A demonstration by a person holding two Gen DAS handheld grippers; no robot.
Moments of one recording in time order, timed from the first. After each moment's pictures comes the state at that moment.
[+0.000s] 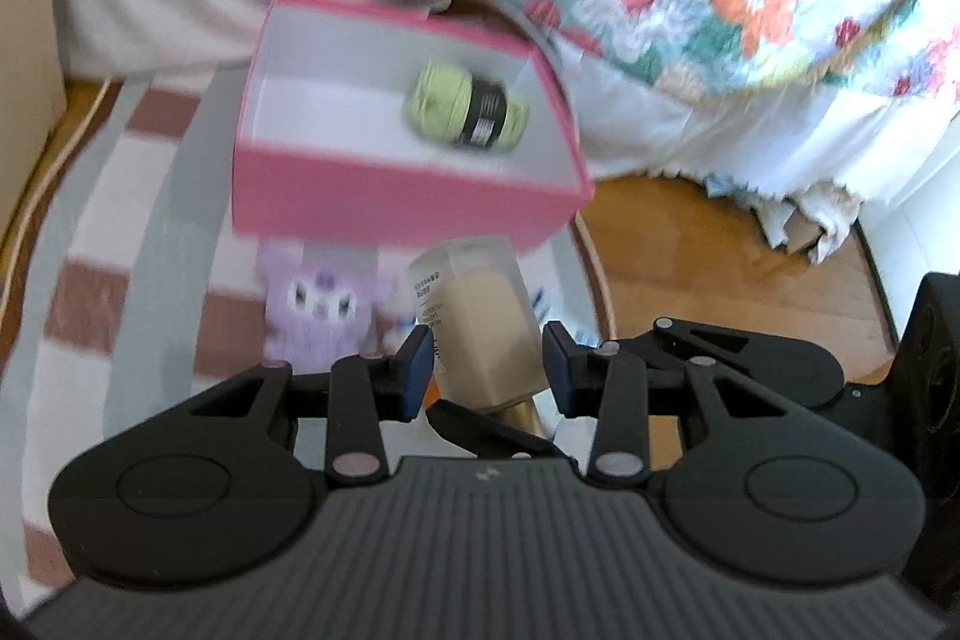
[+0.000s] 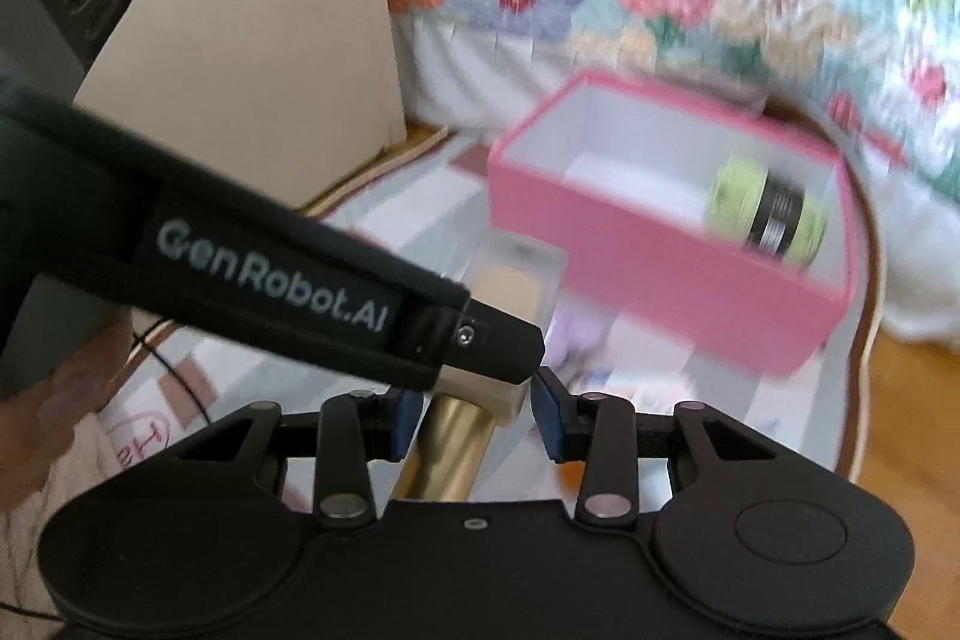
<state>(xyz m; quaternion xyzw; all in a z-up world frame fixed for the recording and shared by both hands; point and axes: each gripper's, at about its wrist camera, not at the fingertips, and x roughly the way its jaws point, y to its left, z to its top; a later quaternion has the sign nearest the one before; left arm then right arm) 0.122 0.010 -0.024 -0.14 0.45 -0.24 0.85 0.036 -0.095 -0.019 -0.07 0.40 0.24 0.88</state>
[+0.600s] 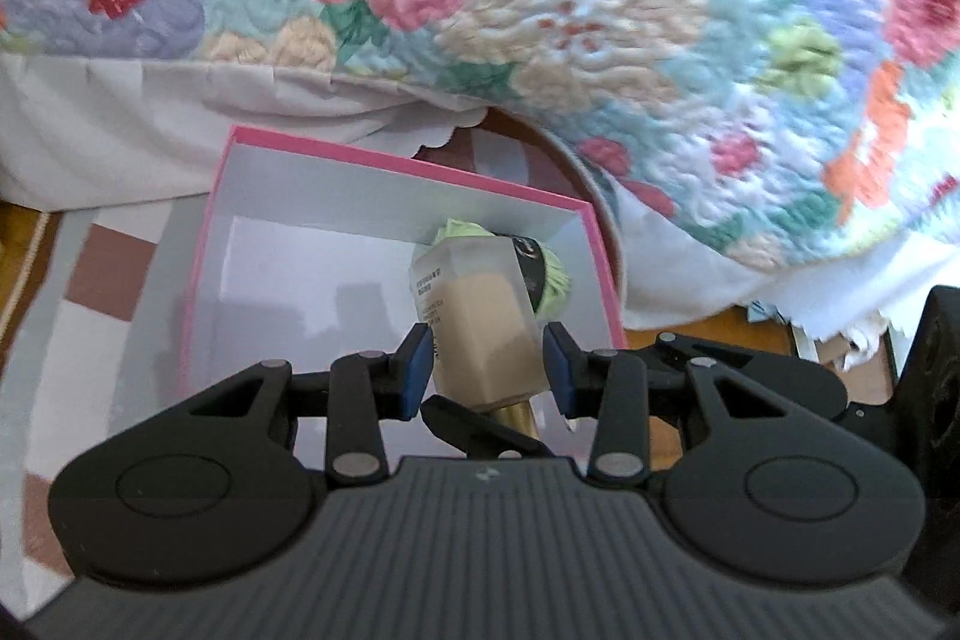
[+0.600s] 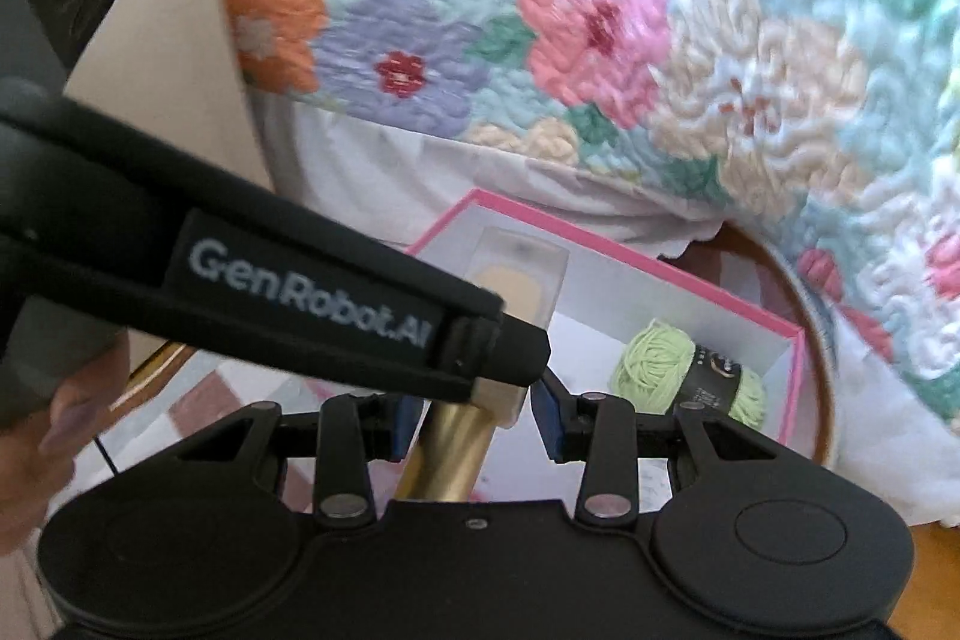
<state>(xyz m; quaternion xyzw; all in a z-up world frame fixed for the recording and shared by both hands) 0.316 -0.017 -0.024 -0.17 0.46 -0.21 0.84 0.226 -0.121 0.001 -0.08 0.41 0.23 0.88</state>
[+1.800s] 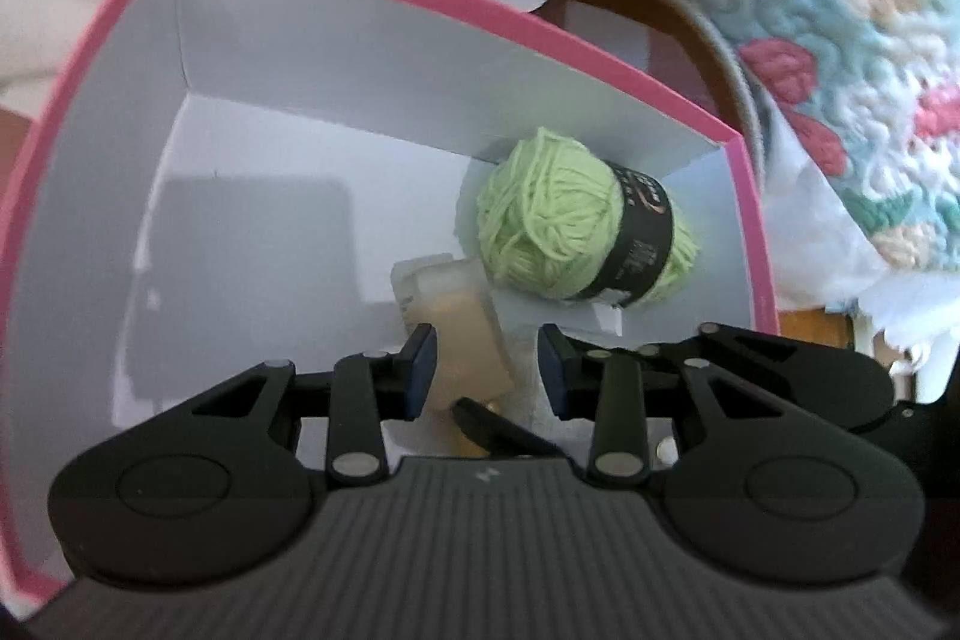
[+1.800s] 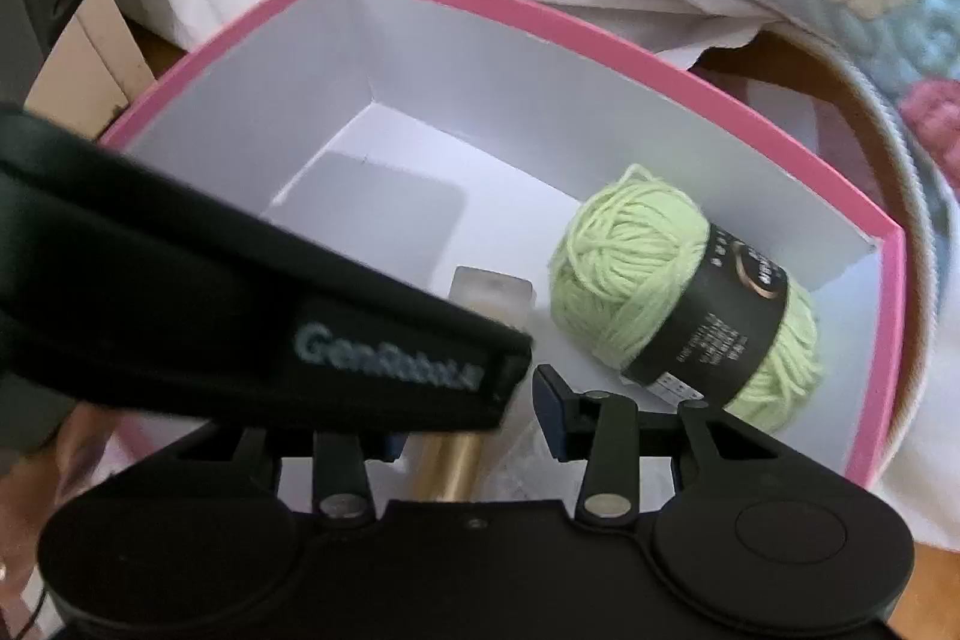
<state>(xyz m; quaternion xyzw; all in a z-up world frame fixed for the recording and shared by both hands) 0.373 -0.056 -0.141 -0.19 0.55 -0.18 0.80 0.306 -0.133 -0.126 -0.13 0.53 0.20 0.82</state>
